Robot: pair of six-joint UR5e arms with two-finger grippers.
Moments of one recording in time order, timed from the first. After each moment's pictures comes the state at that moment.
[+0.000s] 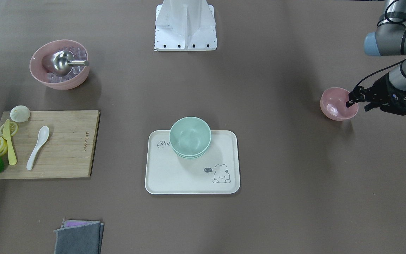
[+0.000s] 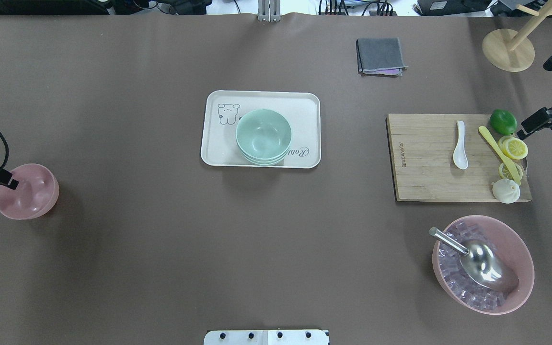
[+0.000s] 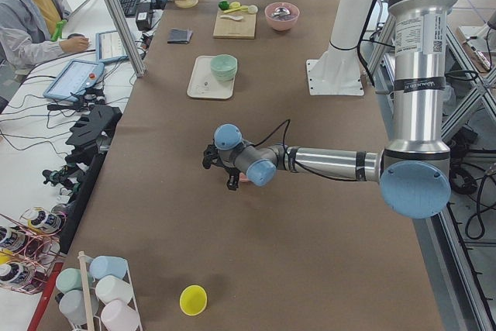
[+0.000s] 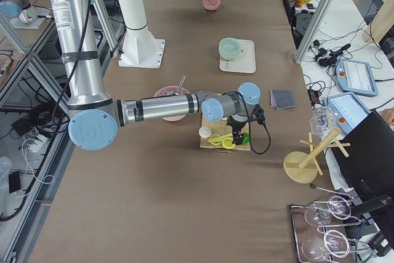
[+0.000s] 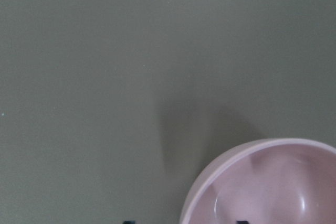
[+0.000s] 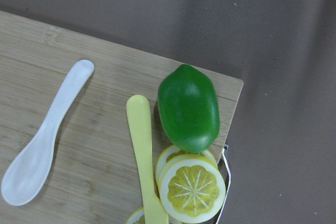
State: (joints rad) left arm -1.05 -1.51 -1.59 -2.16 -2.35 -0.55; right arm 1.22 -1.43 1.55 -1.42 2.36 0.16
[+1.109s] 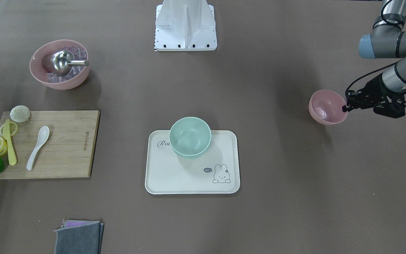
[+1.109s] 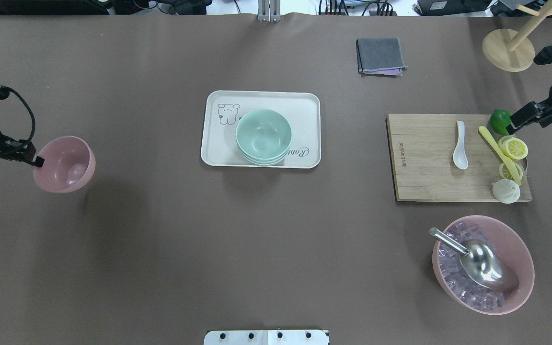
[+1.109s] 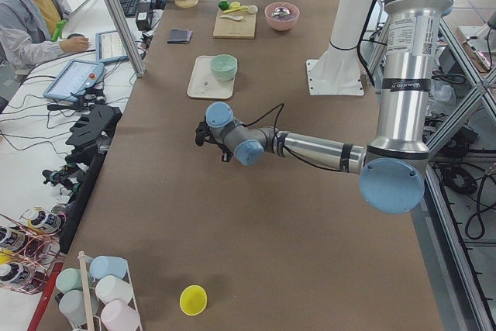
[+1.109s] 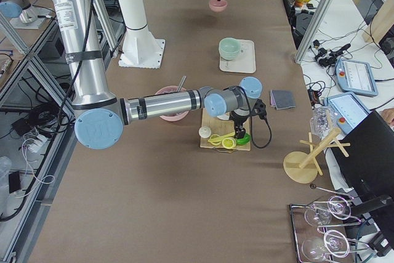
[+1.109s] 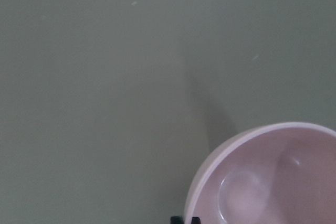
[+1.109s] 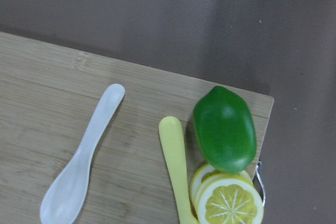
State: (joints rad) left arm -1.04 -1.66 -1.65 -2.14 -2.42 -0.77; right arm 1.19 -1.39 1.55 -1.42 2.36 0.28
